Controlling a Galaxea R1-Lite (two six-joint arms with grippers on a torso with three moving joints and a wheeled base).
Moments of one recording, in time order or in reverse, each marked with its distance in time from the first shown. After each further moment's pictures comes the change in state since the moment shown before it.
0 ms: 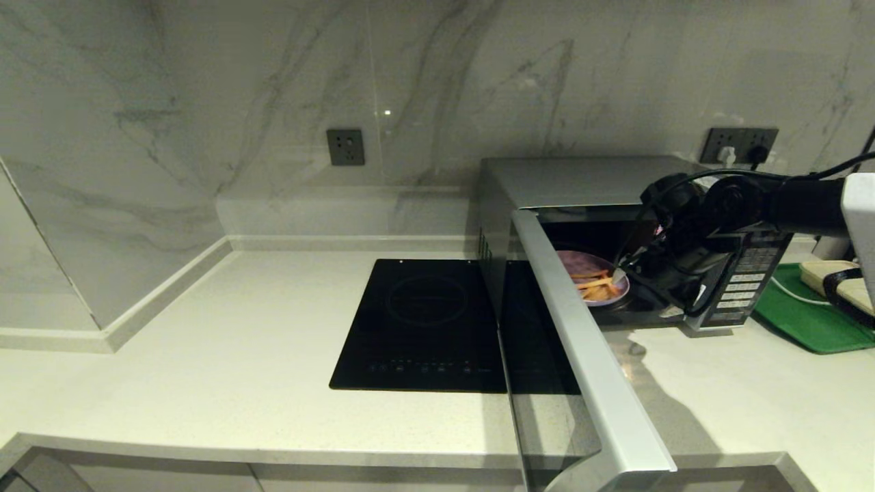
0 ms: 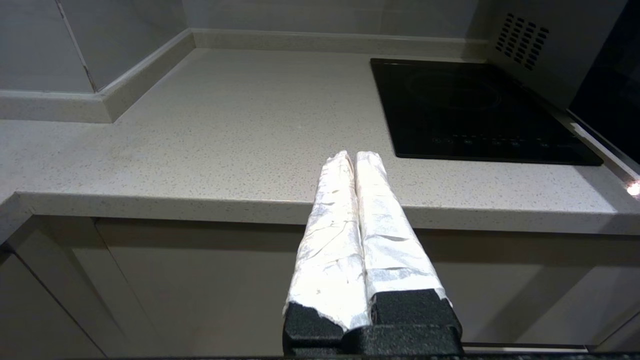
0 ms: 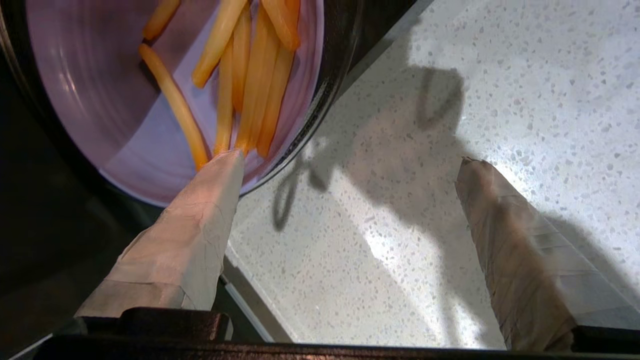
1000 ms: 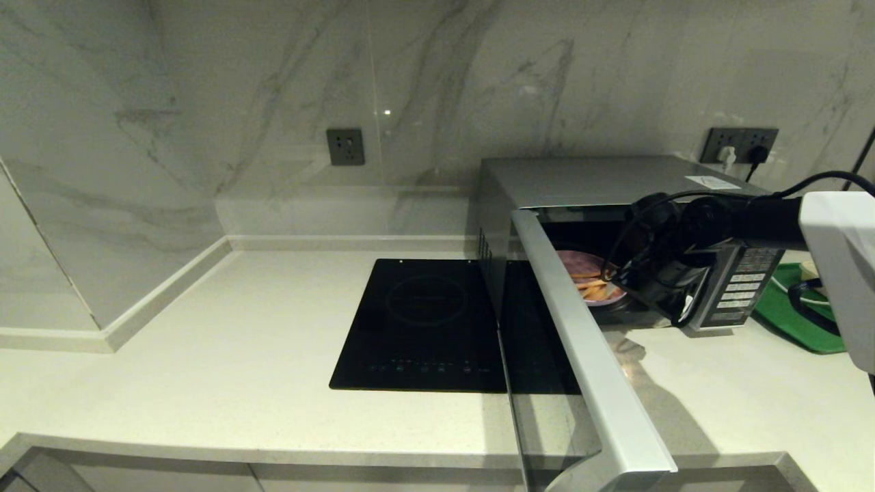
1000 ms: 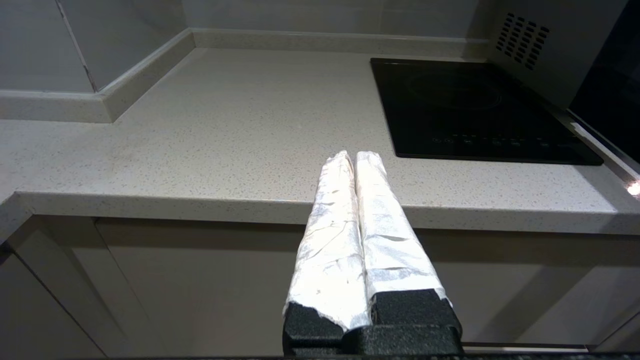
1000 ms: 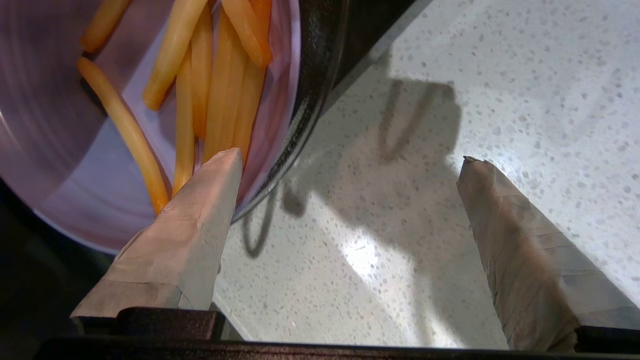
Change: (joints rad) left arm 0.000 0.000 0.000 0.000 0.001 0.000; right arm 0.006 0.079 -0.010 -0.032 -0.047 0.003
